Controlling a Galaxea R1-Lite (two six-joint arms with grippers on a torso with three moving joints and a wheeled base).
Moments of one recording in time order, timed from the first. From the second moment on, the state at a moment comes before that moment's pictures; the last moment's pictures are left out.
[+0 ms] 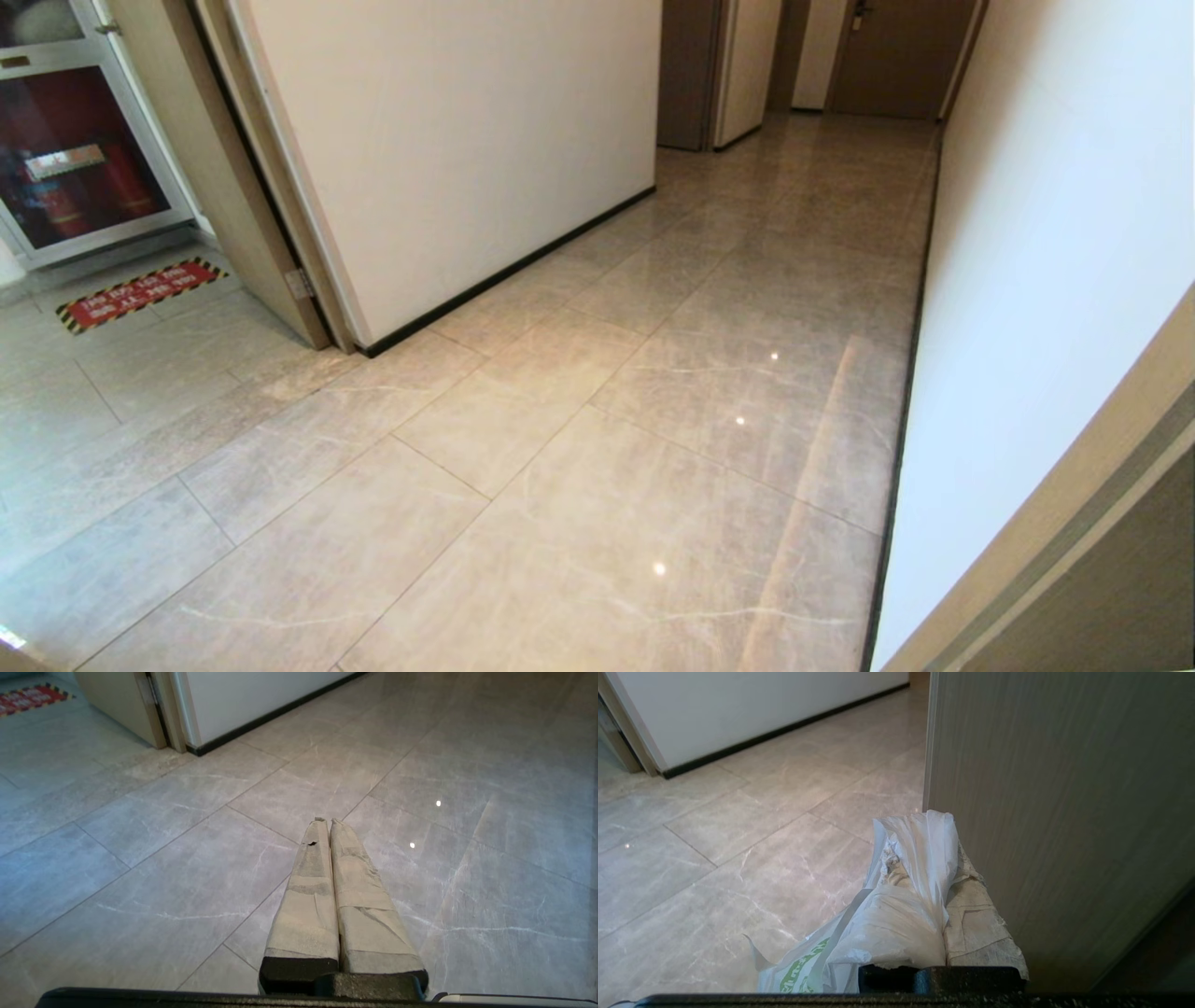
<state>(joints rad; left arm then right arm) 0.00 0.00 0.00 0.00 0.00 -0.02 0.01 0.00 0.00 -0.11 0.02 -0.04</state>
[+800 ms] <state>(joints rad) 0.00 0.00 0.00 0.00 0.00 -0.02 0.01 0.00 0.00 -0.11 0.02 -0.05</state>
